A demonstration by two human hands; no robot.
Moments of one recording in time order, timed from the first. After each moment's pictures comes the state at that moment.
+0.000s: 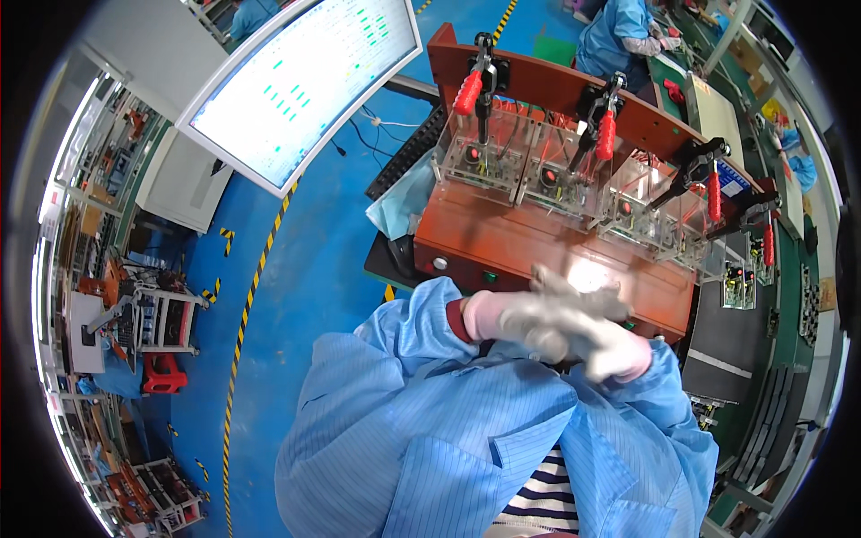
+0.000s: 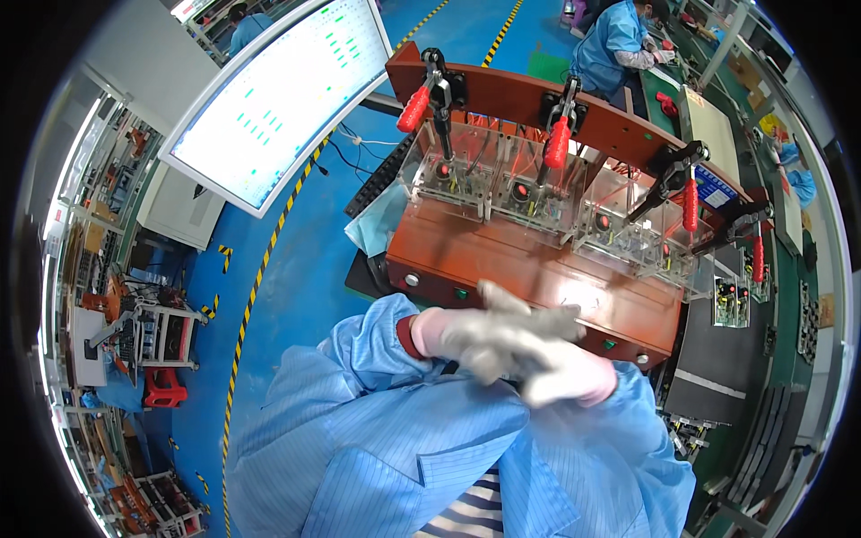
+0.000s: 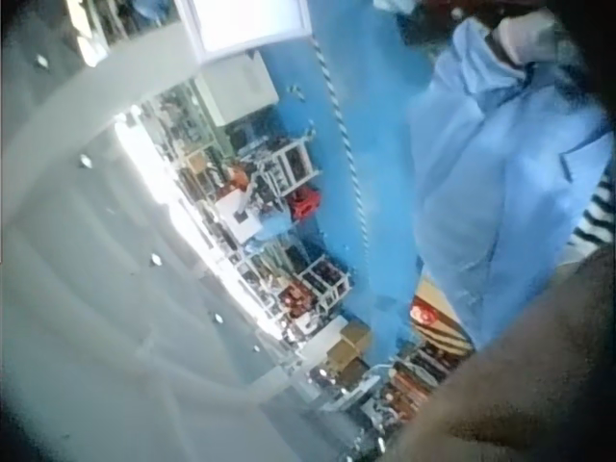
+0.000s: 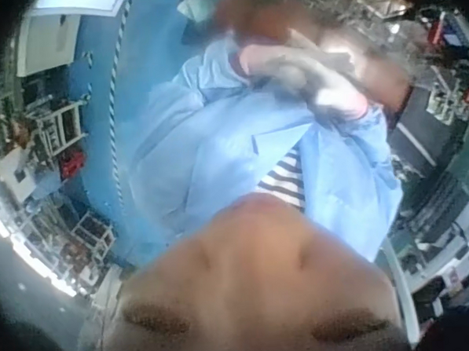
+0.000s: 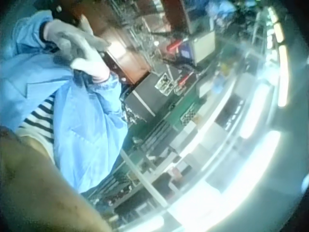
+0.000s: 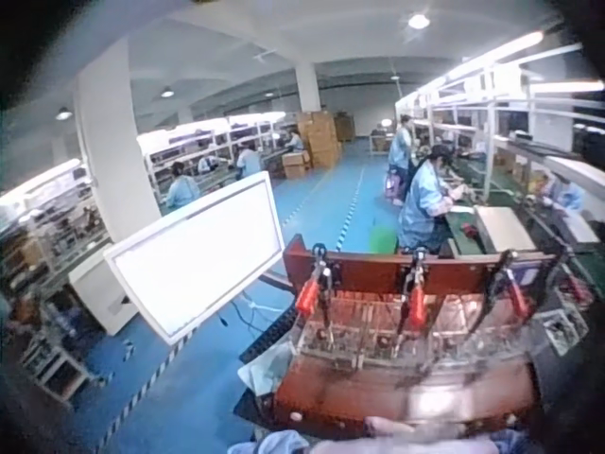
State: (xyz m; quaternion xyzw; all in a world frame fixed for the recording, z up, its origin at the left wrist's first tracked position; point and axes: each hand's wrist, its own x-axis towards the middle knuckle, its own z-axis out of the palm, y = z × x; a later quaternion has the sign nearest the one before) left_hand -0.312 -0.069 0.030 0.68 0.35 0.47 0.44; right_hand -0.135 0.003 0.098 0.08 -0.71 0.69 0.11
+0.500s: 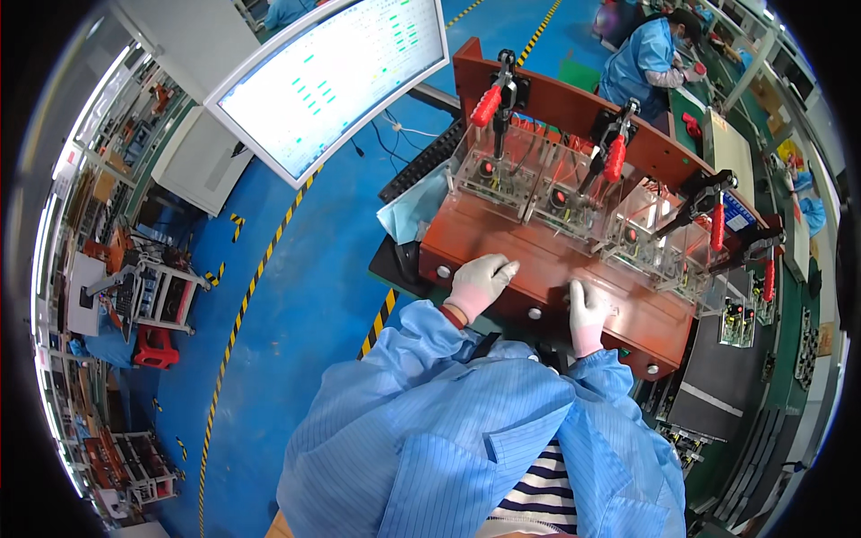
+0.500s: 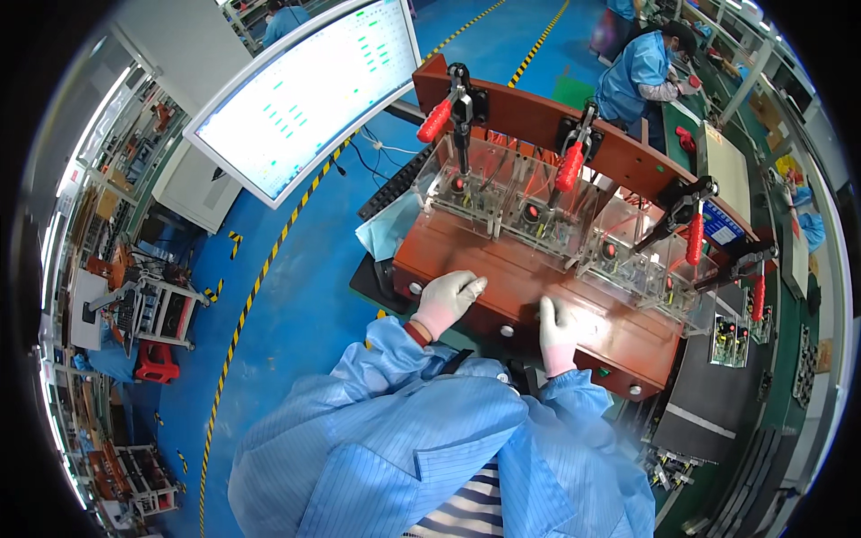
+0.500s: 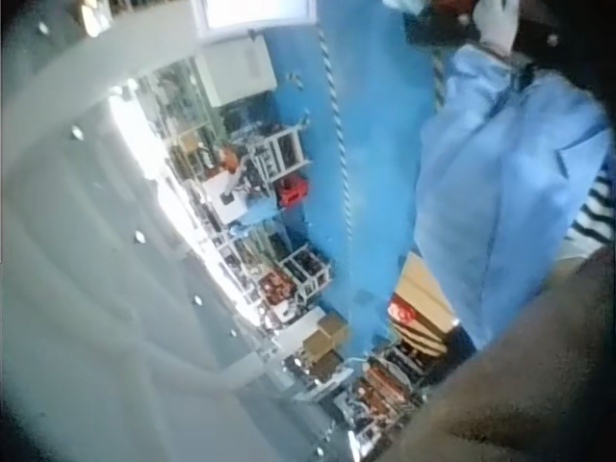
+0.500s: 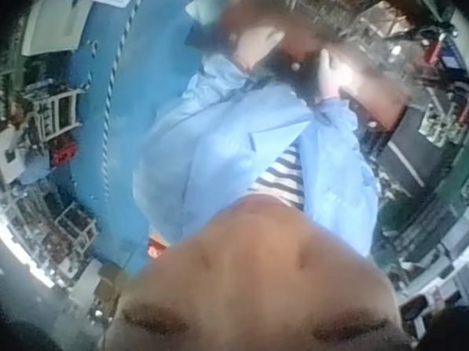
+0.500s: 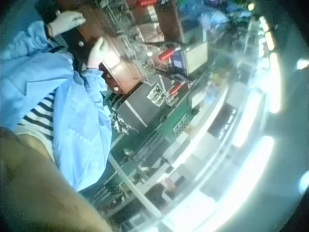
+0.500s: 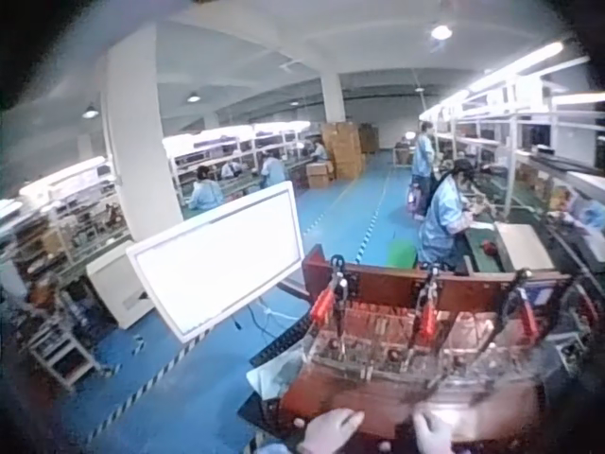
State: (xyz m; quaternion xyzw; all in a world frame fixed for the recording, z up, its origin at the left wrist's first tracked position) left_hand -0.352 -0.068 -0.040 0.47 0.79 0.35 0.19; right_hand -0.151 0.034 -0.040 -0.44 -0.68 0.51 0.28
